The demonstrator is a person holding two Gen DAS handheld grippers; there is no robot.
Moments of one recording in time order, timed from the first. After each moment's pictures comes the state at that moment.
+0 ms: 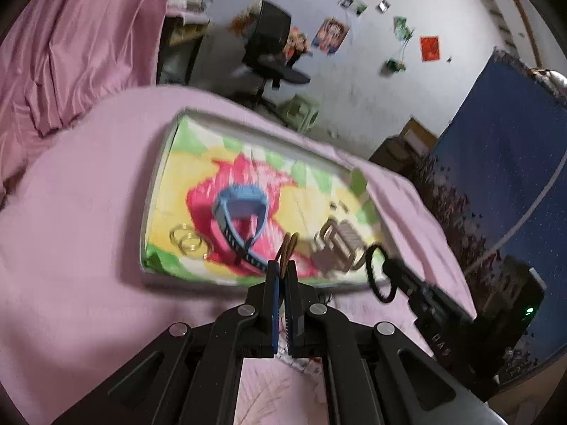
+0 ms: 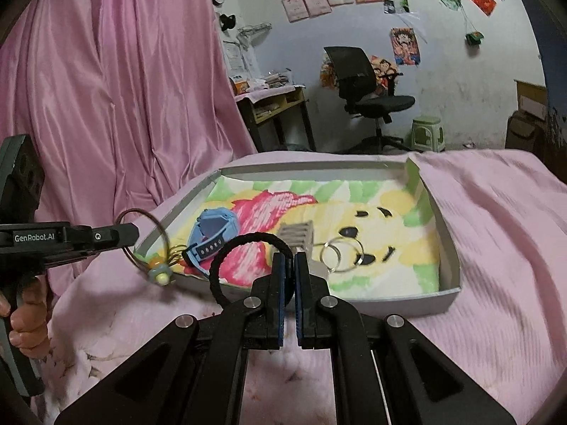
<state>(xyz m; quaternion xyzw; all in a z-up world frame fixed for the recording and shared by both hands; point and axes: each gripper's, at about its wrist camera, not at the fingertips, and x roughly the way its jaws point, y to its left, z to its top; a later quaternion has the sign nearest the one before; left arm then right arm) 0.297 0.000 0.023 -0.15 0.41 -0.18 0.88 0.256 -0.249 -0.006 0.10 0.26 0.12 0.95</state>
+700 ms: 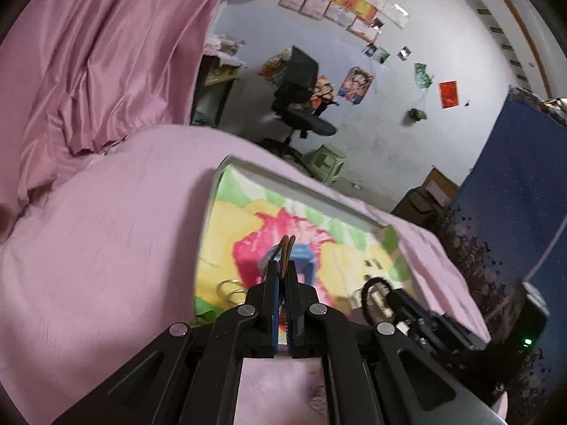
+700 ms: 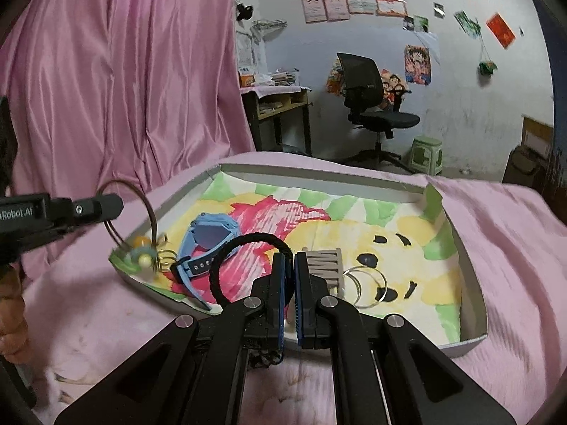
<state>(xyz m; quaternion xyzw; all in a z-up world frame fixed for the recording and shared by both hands) 0.309 0.030 0.017 -0.18 0.32 -0.10 0.93 0.286 -0.203 -0.006 0.02 0.26 0.09 0.96</state>
